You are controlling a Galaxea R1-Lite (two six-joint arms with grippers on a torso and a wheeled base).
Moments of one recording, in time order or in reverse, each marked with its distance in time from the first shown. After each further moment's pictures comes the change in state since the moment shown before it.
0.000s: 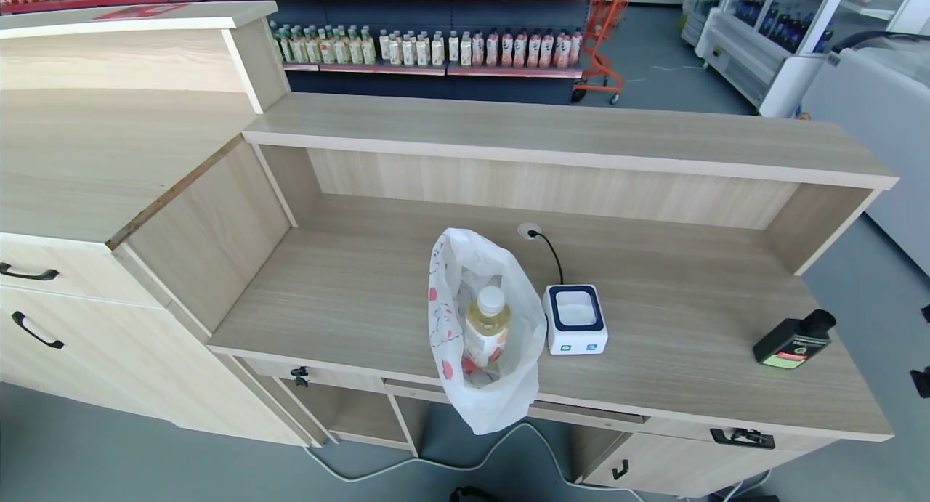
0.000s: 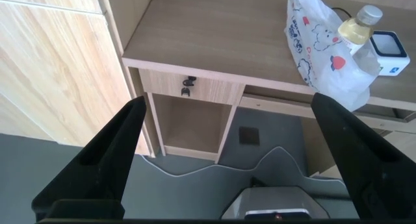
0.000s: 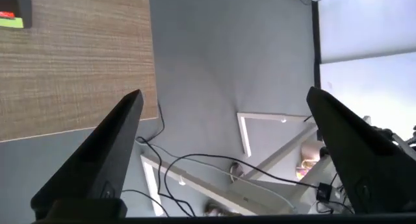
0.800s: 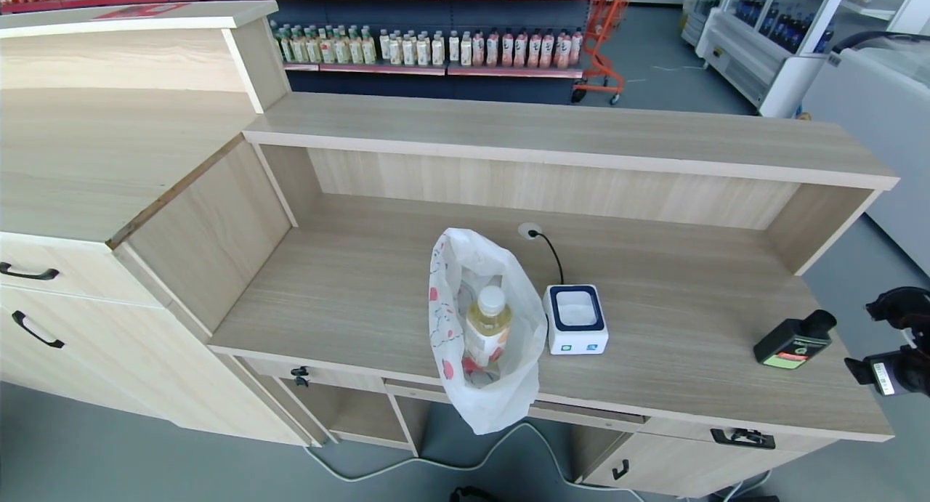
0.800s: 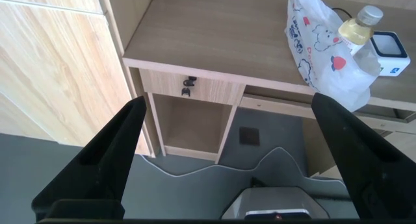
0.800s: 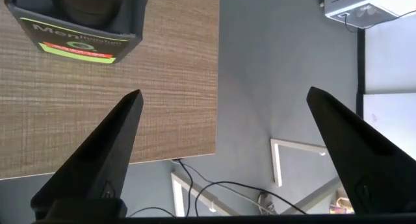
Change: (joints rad) left arm 0.000 0.000 0.000 0.000 0.000 0.000; right arm 0.091 0.146 -0.064 -0.053 0.102 0.062
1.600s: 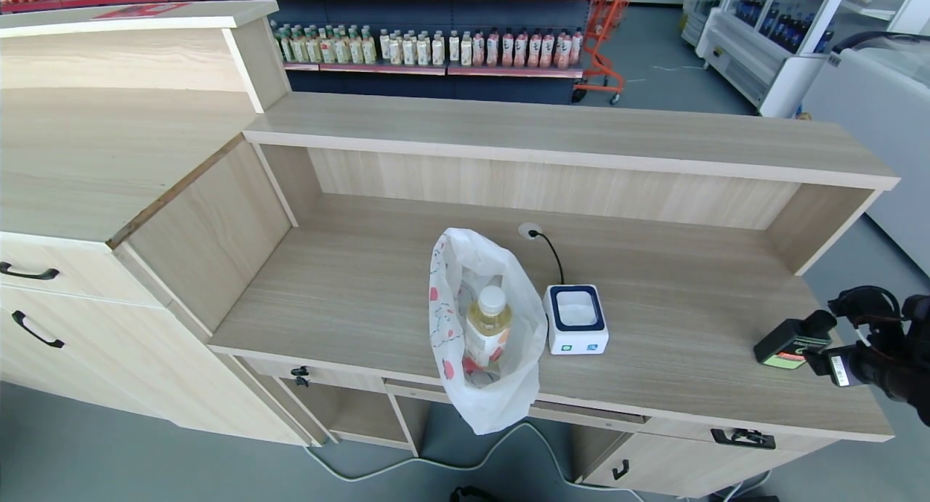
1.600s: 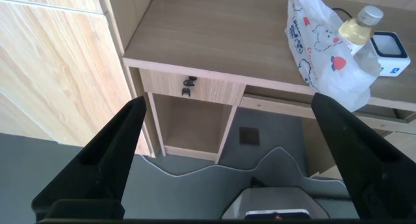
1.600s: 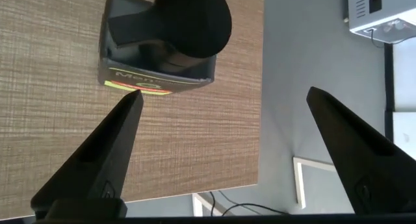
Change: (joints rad) left arm 0.000 0.000 0.000 0.000 0.000 0.000; right arm 0.091 0.100 -0.029 -0.084 0.008 0.078
